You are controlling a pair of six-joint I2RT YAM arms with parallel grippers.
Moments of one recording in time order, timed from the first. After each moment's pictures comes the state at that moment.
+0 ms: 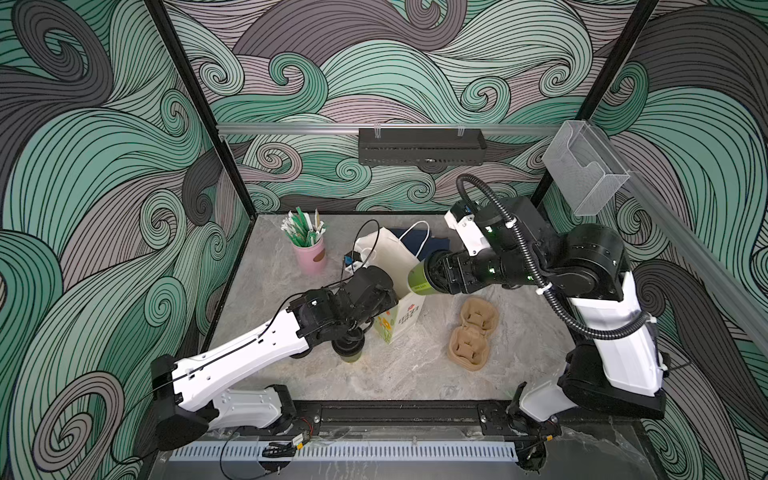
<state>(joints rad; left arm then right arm) -1.03 1.20 1.22 -0.70 -0.35 -1.24 0.93 1.58 2.42 -1.68 0.11 0.41</state>
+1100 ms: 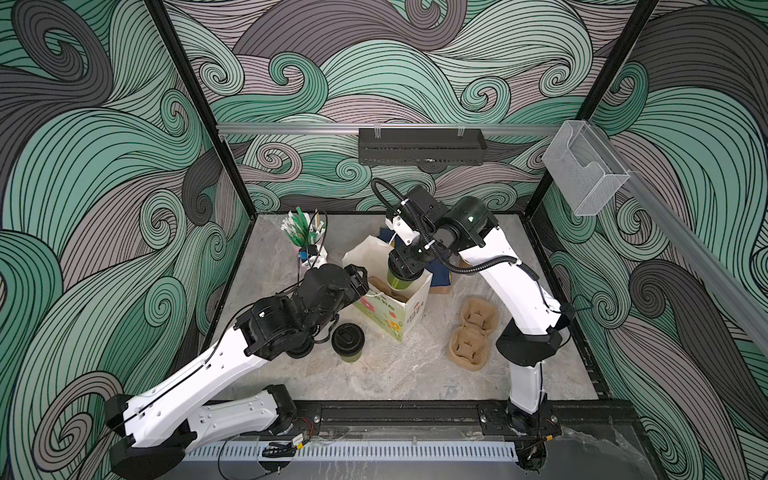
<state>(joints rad) -0.91 1.00 1.21 -0.80 -0.44 -1.15 0.84 1.98 2.54 -1.68 0.07 0.12</state>
